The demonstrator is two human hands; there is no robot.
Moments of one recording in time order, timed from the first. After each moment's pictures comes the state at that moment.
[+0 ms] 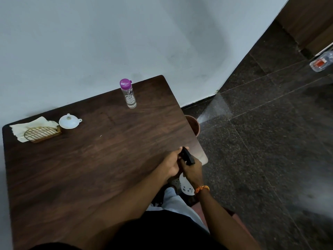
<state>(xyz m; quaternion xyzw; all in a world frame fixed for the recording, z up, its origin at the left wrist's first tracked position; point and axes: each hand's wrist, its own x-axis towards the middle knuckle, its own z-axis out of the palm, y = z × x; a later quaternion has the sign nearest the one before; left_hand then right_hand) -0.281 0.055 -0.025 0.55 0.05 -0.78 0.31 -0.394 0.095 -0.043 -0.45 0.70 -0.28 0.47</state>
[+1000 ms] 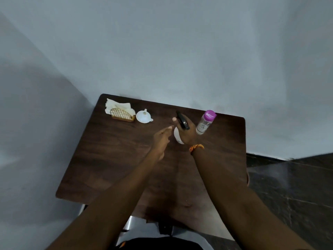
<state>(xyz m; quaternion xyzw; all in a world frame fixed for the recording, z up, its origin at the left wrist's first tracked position) 0.001 -0.004 0.009 0.68 -0.02 -0.44 0.59 -0.072 -0.118 -0.008 -0.68 0.39 -0.23 0.57</state>
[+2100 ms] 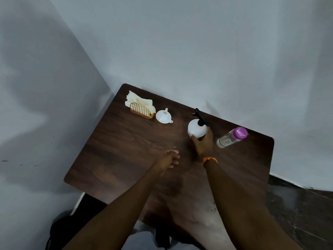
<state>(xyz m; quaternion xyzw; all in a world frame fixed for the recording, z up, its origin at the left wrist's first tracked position) 0.030 0.053 -0.068 0.71 0.04 -0.54 0.46 -0.043 -0.134 -0.104 -0.71 0.48 -0.13 0.50</state>
